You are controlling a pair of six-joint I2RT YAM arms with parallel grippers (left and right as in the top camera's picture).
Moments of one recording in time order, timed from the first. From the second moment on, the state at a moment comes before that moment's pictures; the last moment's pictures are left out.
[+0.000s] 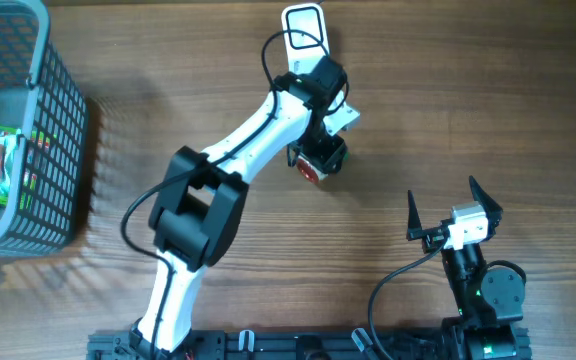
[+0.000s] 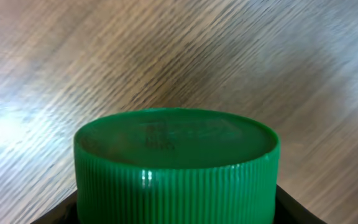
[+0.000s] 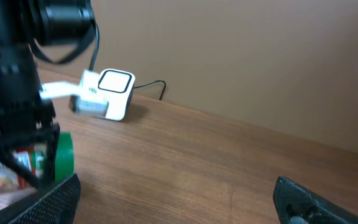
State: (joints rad) left arm -0.61 2.23 1.79 -1.00 0.24 0.15; right arm 0.09 0.02 0.01 0.00 -0.08 -0.21
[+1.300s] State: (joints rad) left arm -0.15 1.70 2.19 -1.34 -0.11 0.16; right arm 0.09 0.02 0.01 0.00 -0.08 -0.21
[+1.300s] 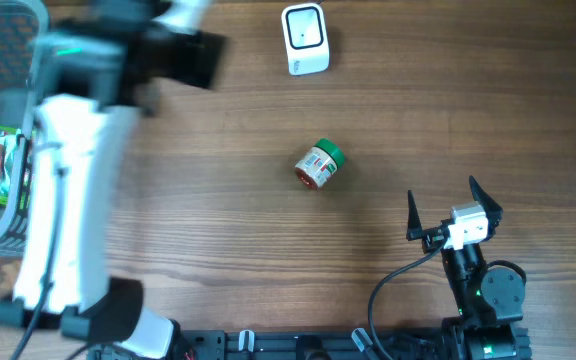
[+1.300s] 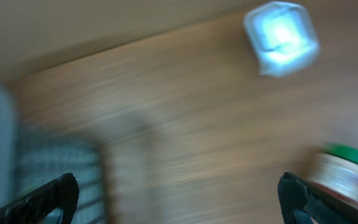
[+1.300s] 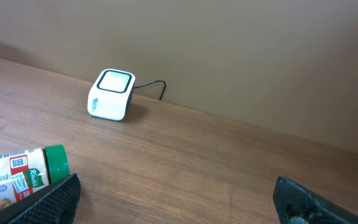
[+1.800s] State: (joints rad) left arm 0.84 1.69 2.19 -1.40 0.06 0.53; right arm 0.09 0.02 0.01 0.00 -0.08 -0.21
